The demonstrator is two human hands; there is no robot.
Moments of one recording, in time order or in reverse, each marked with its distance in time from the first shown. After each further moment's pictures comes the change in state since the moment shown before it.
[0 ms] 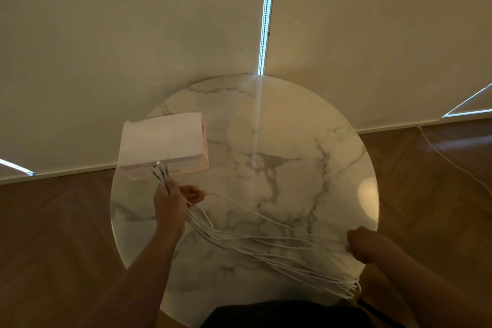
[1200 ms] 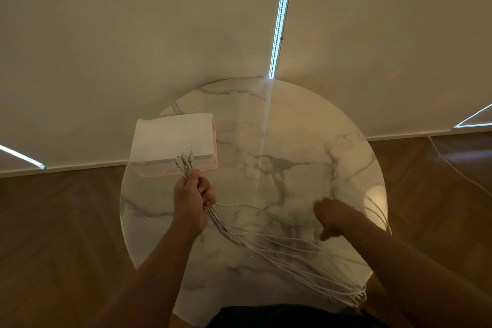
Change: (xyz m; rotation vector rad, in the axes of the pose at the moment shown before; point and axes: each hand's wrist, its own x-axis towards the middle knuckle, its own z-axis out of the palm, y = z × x) left_hand -0.028 0.032 0.019 -0.313 -0.224 -0.135; right_hand -0.006 -0.072 -0.098 -0.175 0.072 -0.168
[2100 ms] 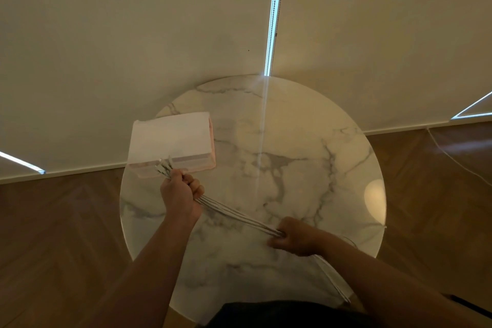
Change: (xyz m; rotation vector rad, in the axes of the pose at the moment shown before) left_hand 0.015 0.008 -0.004 -0.073 0.232 -0.011; right_hand -0.009 -0.071 0.022 0.752 0.089 -0.343
